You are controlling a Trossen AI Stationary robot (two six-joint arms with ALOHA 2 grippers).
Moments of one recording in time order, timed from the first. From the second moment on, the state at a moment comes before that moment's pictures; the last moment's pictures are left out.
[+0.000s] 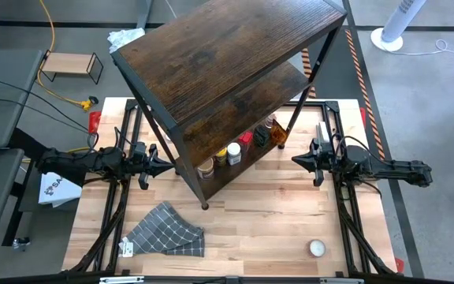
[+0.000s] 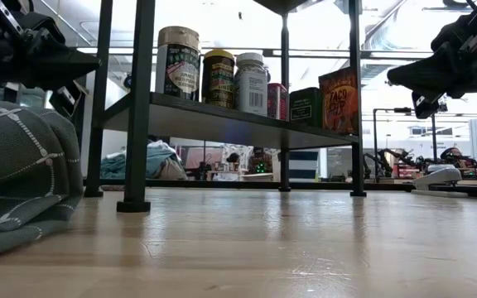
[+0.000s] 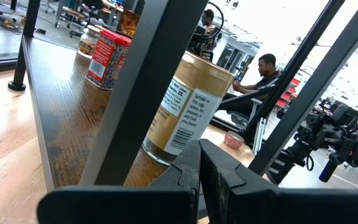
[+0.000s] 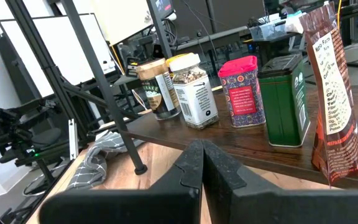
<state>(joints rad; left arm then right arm) -0.11 0.02 0.01 0.03 -0.14 -0.43 -0.05 0.01 0.01 0.02 0.05 0.28</state>
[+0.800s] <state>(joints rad) -0.11 0.02 0.01 0.10 -0.15 -0.57 -0.05 0.01 0.01 0.02 0.05 0.28</state>
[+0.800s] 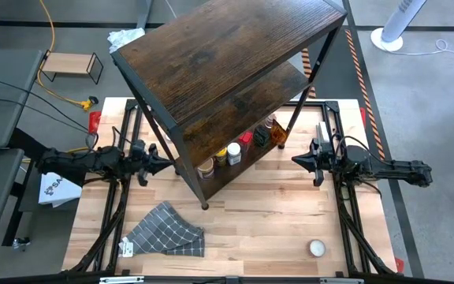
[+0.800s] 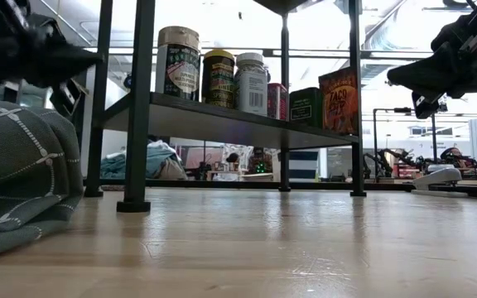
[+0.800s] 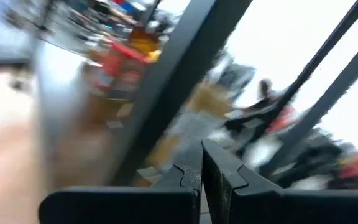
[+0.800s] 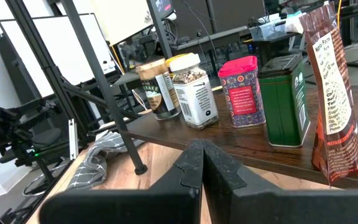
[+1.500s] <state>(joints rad) -0.33 0.38 0.46 -0.17 -0.50 -1.06 -0.05 0.01 0.01 0.02 0.05 0.28</state>
